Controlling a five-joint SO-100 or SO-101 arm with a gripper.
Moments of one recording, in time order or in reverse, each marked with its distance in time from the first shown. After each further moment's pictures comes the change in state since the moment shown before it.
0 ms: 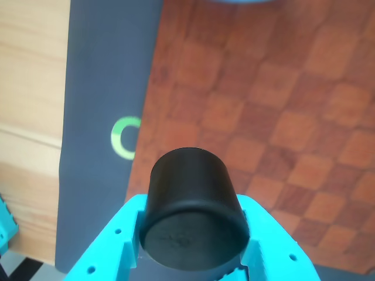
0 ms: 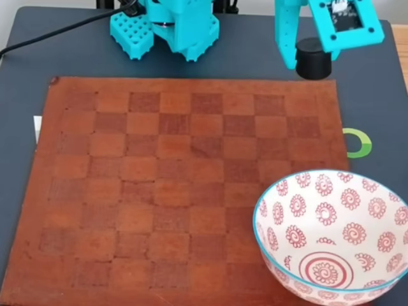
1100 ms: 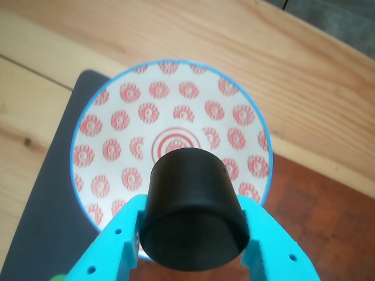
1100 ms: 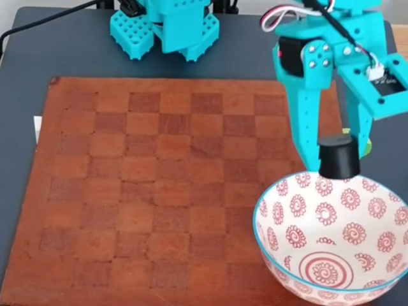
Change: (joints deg) arm 11.0 -43.1 -49.0 -9.7 -22.1
